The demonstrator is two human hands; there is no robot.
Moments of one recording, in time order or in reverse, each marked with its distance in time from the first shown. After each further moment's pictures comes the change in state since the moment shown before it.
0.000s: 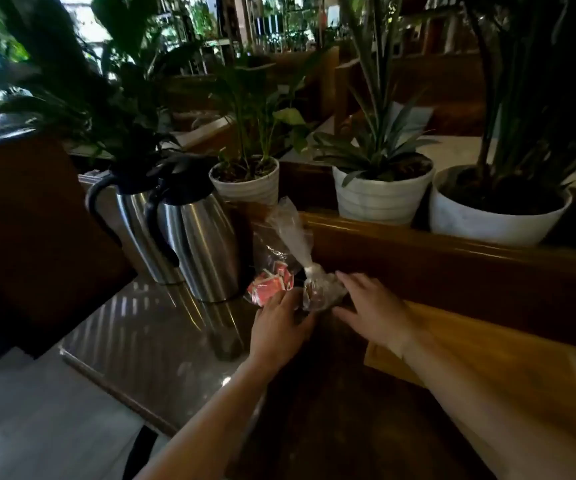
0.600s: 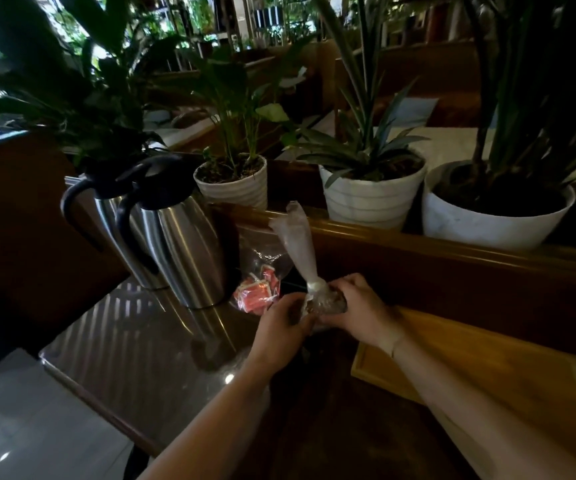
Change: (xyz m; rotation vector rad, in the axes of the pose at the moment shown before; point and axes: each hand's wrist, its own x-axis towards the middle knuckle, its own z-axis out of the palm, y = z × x) left_hand 0.014 0.015 0.016 -0.457 -0.087 -0.096; right_hand 0.021 0.024 0.012 0.415 -0.046 0.110
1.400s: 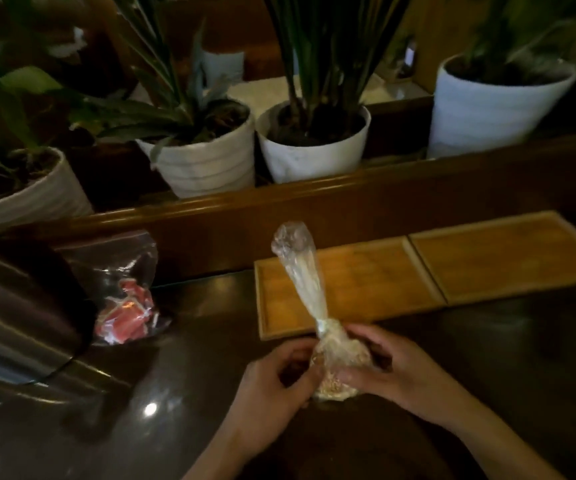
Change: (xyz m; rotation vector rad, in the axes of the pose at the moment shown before) left_hand -0.081 0.032 0.054 -0.263 -0.706 0.008; right_hand -0.221 0.024 -0.015 0.606 0.168 0.428
